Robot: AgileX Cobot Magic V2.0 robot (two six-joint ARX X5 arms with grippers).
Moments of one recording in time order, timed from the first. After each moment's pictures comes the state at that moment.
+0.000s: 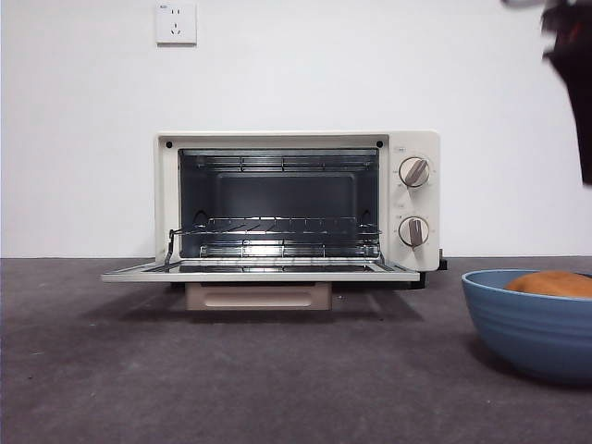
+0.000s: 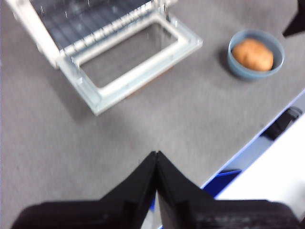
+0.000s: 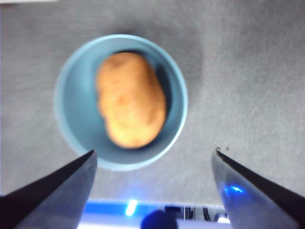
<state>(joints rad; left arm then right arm) -0.66 0.81 1.37 -1.32 -0.03 -0.02 0.32 1.17 0.99 -1.10 -0.04 0.33</state>
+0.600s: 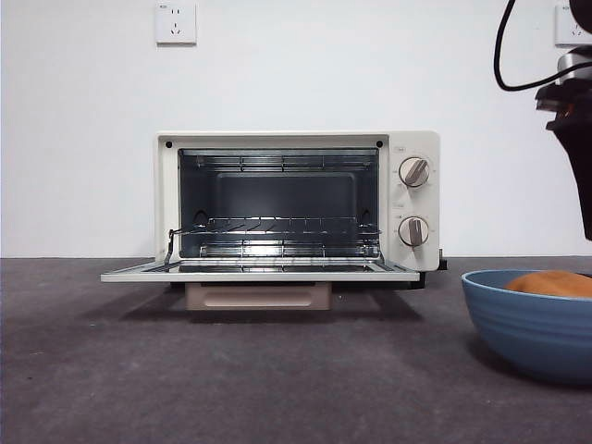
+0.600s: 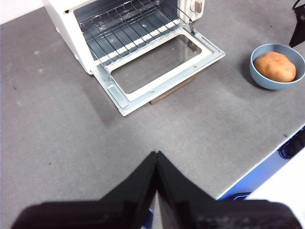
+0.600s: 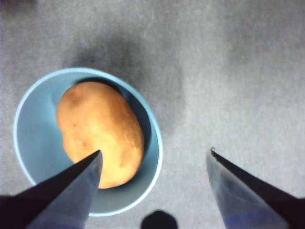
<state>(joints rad) -0.66 0.69 1.34 -1.32 -0.13 -0.02 0.18 1.33 0.99 -1.02 -0.10 0.27</state>
